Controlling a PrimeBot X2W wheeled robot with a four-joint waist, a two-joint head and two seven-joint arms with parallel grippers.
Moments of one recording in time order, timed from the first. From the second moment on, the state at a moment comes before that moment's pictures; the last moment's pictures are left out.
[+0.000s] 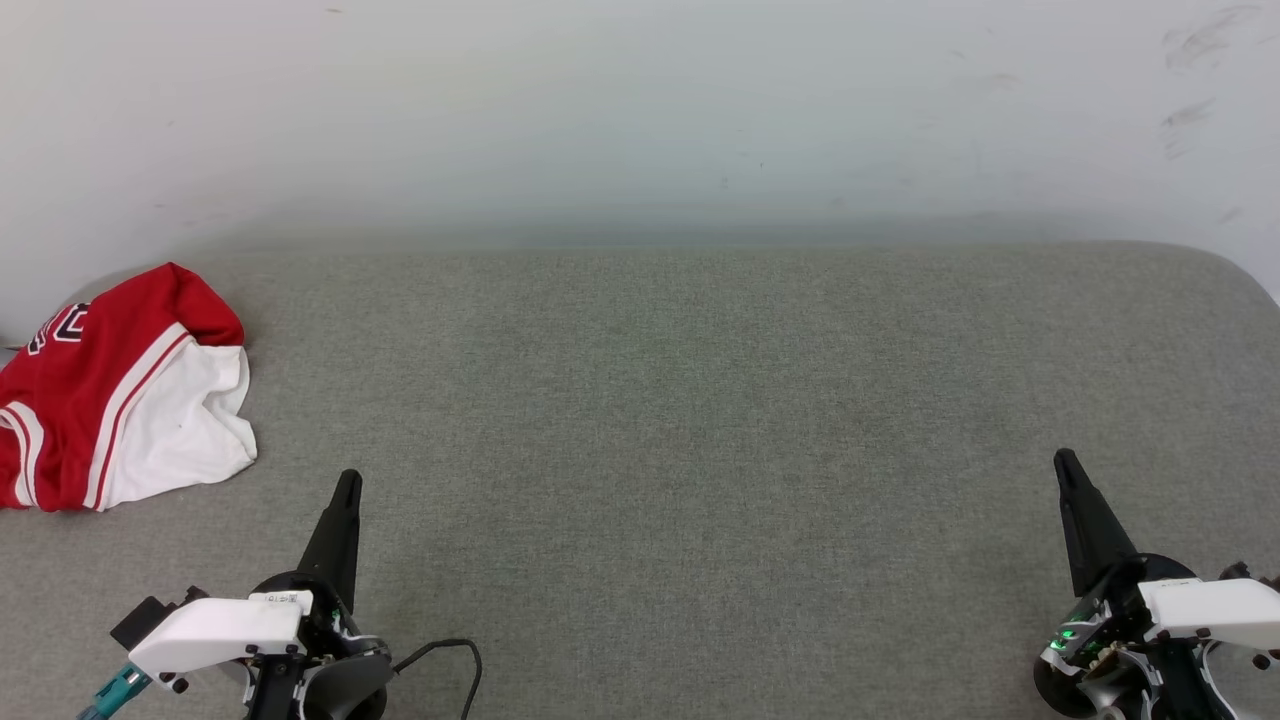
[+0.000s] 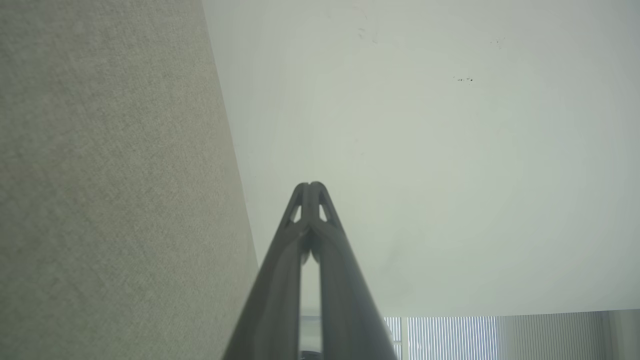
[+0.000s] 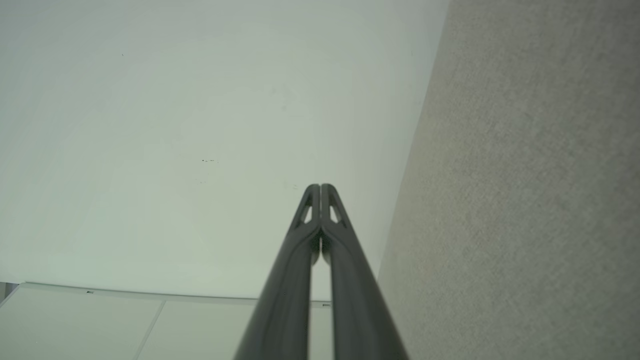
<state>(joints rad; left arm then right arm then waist) -0.11 0.05 0.11 0.25 -1.61 -0.13 0.11 -0.10 -0.05 -0.11 0.25 1.62 0.13 0.12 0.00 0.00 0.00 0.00</state>
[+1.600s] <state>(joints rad) -0.06 0.05 0.12 0.22 -1.40 -0.11 0.03 -0.06 -0.05 -0.12 0.22 1.37 0.13 0.03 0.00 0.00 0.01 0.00</state>
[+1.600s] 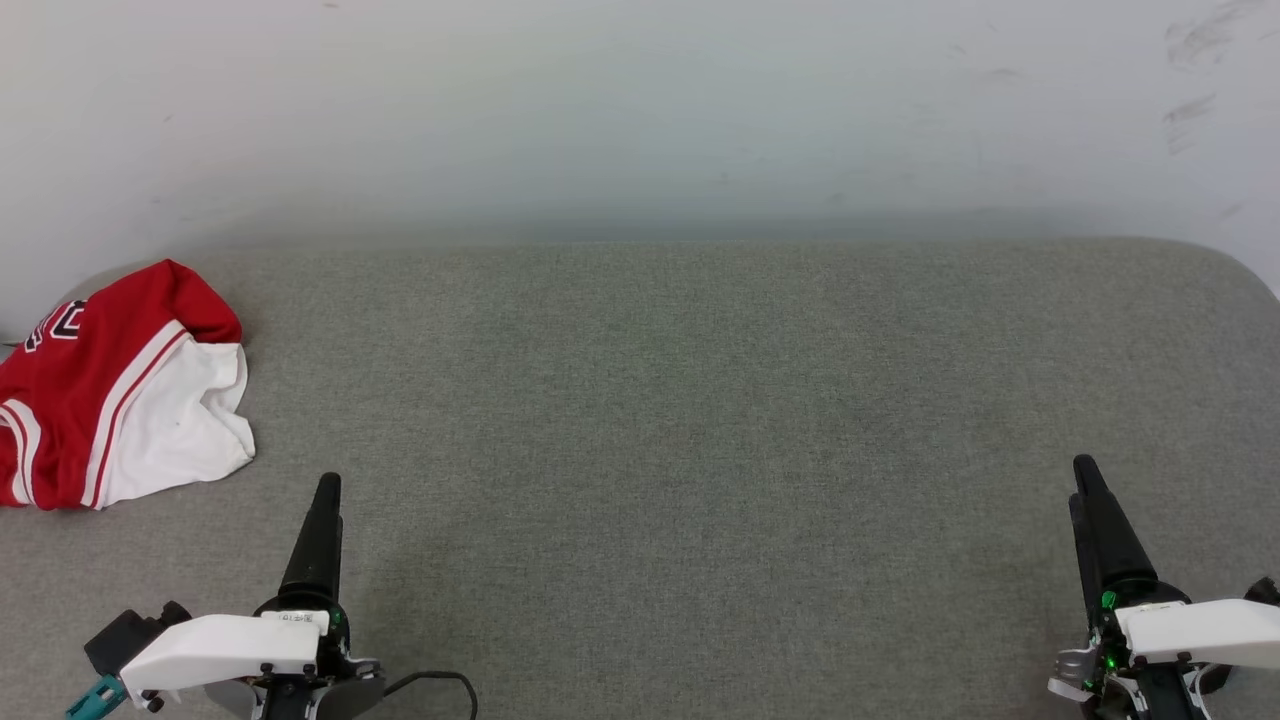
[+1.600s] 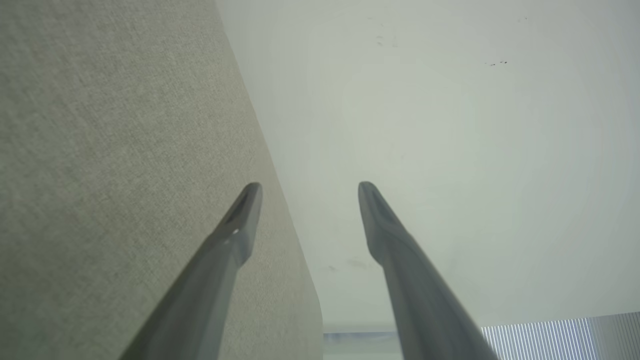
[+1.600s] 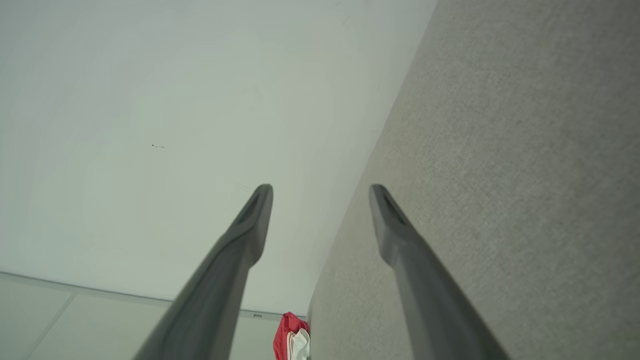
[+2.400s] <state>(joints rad) -0.06 0.05 0.05 0.10 -0.92 0.02 -0.06 -0.04 -0.05 -0.06 0.09 0.87 0.13 -0.06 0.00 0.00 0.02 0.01</state>
